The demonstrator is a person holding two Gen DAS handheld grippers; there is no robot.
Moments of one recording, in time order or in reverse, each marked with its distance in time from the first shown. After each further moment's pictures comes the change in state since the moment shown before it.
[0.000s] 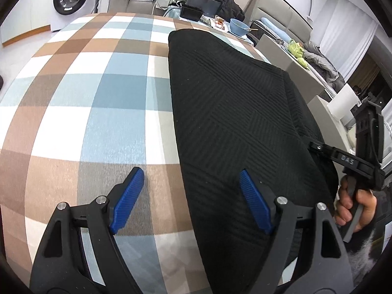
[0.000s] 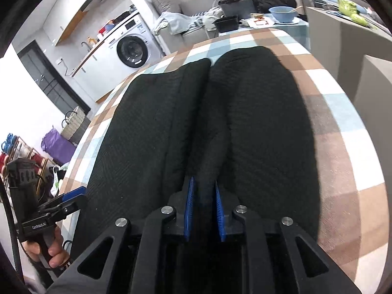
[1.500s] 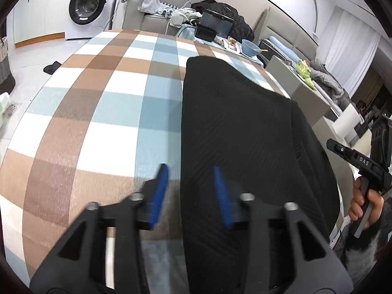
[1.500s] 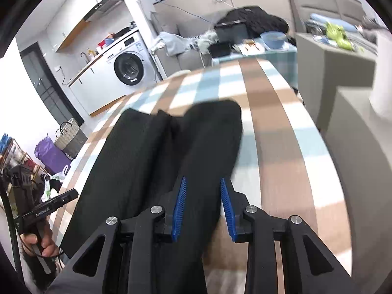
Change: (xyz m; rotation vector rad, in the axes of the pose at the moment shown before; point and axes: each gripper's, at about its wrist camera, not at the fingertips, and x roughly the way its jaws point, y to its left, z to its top) left arm -0.036 0.044 0.008 -0.053 -0.119 0.040; right arm -0.049 -0.014 0.022 -0.052 -0.138 -0.064
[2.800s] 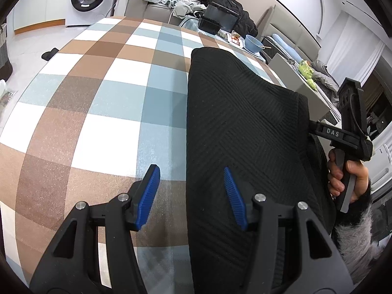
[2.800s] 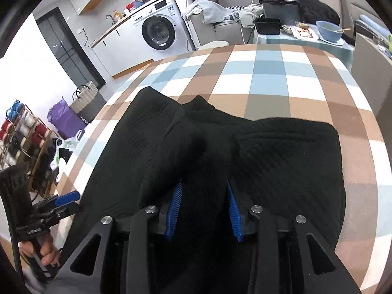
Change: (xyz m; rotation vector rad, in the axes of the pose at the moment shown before) left arm 0.019 0.010 0.006 -0.052 0.059 -0.023; right arm 0.117 0.059 0.053 -0.140 0.199 0.136
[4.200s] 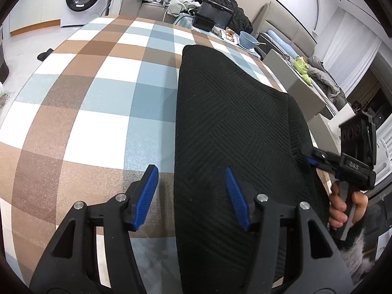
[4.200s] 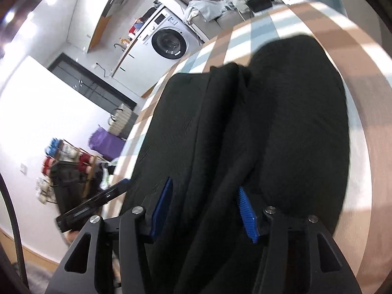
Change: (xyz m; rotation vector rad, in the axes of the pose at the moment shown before) left arm -0.004 -0.014 -0.006 0.023 0.011 -0.017; right arm -0.036 -0.011 -0.074 0.212 -0.020 0.282
